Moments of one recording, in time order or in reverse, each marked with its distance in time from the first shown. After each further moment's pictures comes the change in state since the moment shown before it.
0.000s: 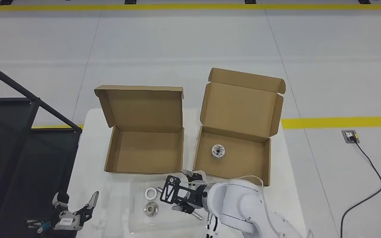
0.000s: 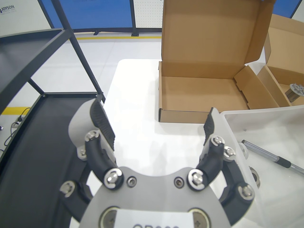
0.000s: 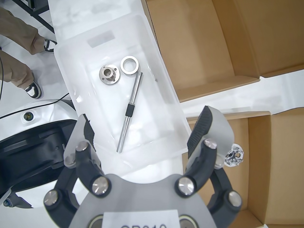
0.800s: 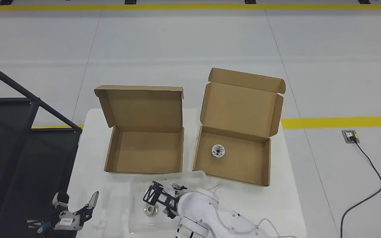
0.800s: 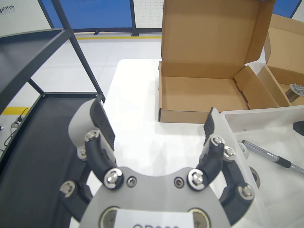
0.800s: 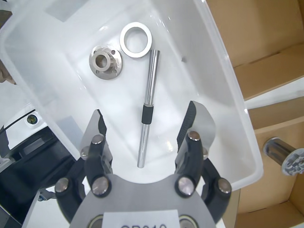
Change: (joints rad) left arm 0.000 0.000 0.000 0.000 0.000 0.000 0.000; right arm 0.158 -0.160 -0.313 0.394 -0.023 0.387 0.045
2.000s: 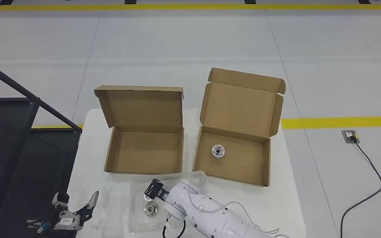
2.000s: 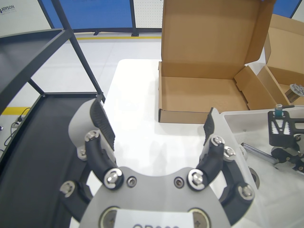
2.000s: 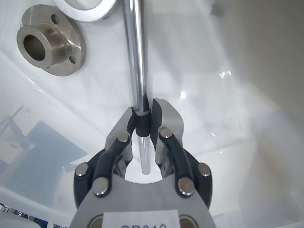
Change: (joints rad) left arm 0.000 0.000 0.000 0.000 0.000 0.000 0.000; right arm 0.147 -0.230 -0.085 0.495 0.096 0.075 0.078
